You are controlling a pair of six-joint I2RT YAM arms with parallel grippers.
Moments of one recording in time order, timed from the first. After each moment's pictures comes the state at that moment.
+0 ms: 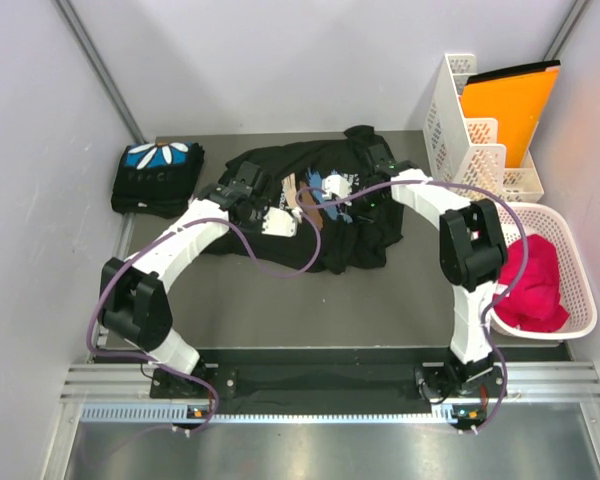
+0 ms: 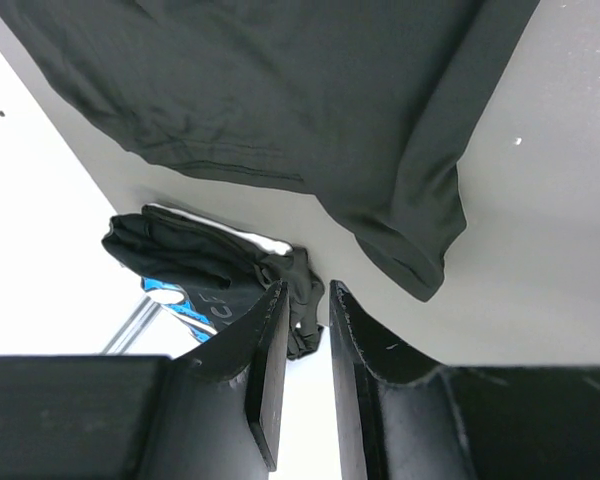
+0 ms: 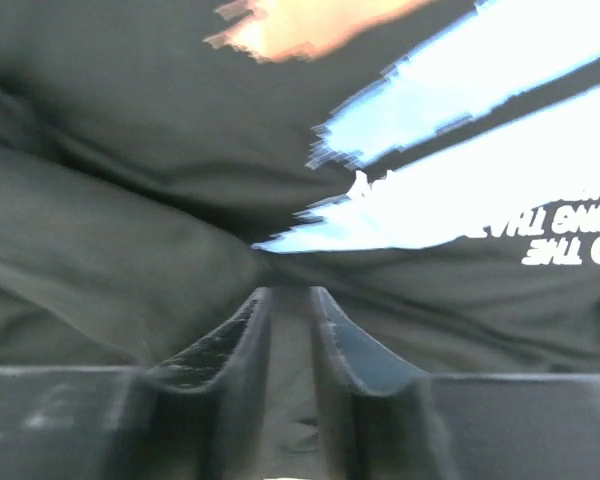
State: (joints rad) left arm -0.46 1.58 1.33 -0.83 -0.20 1.28; right arm 0.40 2.04 1.61 -0.73 -0.43 -1.05
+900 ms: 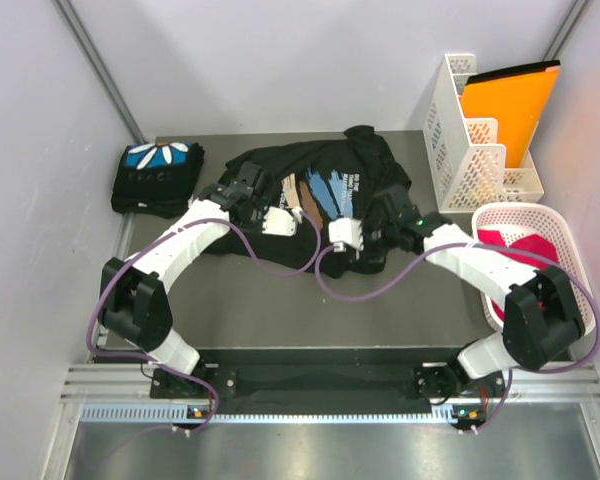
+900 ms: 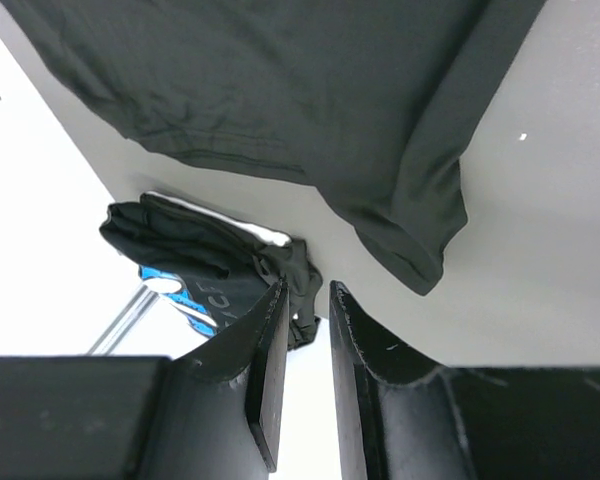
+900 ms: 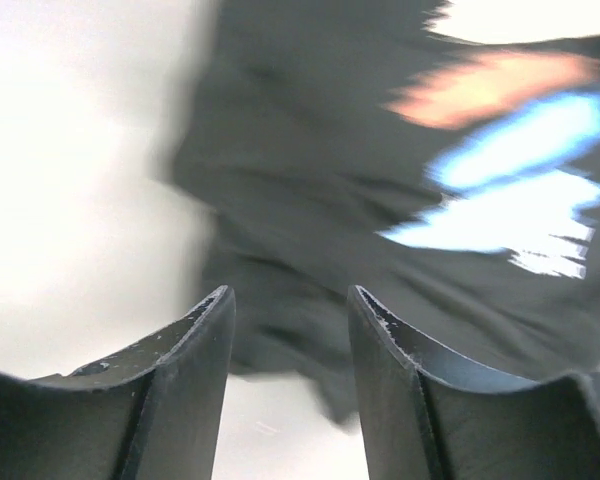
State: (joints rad) left arm -0.47 1.58 1.33 -0.84 -0.22 1.26; right arm 0.53 1.45 1.04 -0.49 -0.40 -1.09
